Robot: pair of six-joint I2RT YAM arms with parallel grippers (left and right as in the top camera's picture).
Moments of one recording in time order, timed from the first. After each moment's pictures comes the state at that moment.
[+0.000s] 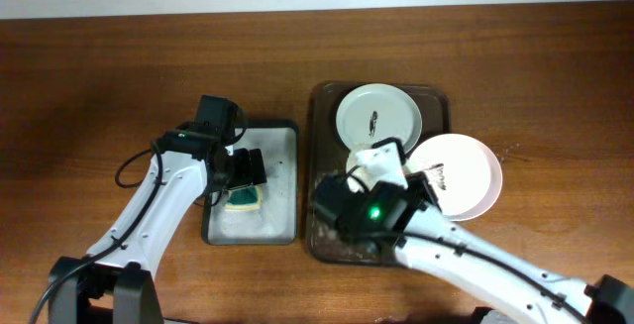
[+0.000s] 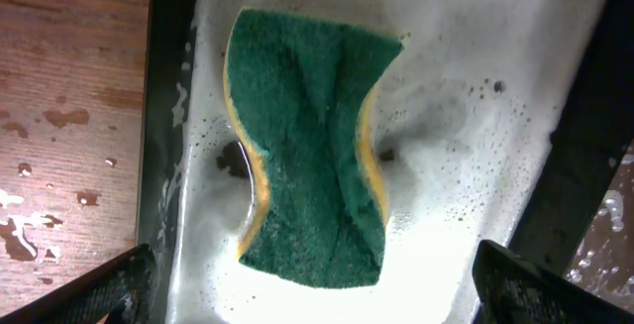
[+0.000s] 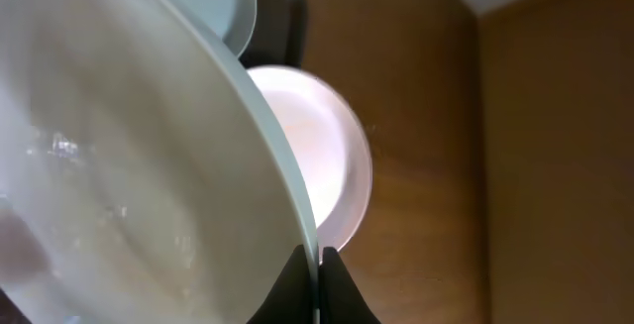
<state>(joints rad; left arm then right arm) -0.20 1.58 1.08 -0.87 0.00 -0.39 0.95 1.47 1.21 -1.38 0.92 0.68</state>
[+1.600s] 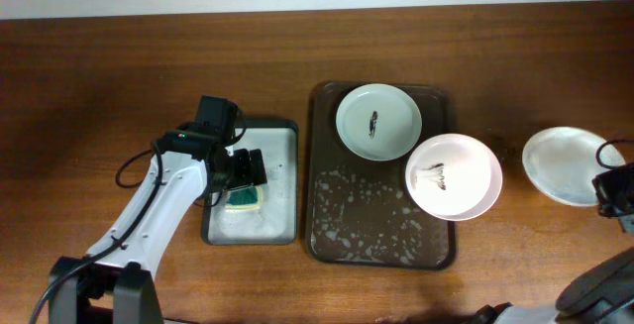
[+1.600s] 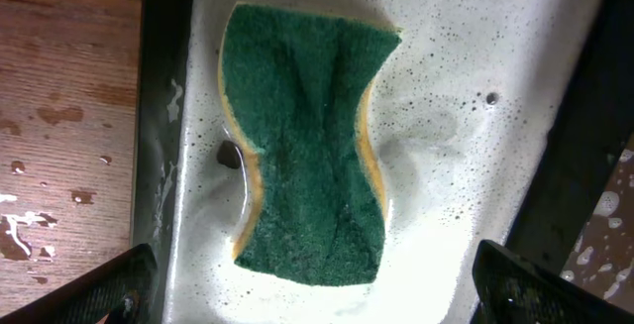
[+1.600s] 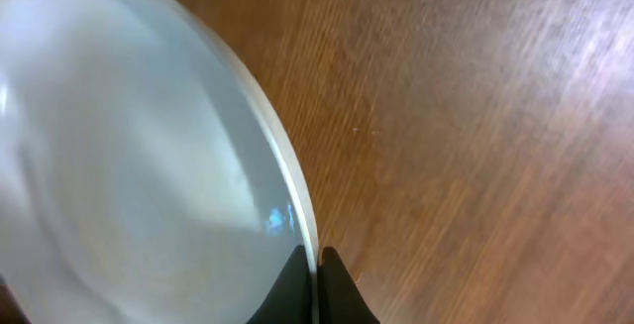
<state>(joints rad) -0.20 1.58 1.08 -0.87 0.01 -0.39 -0.85 1.64 1.21 -0.90 -0.05 0.44</state>
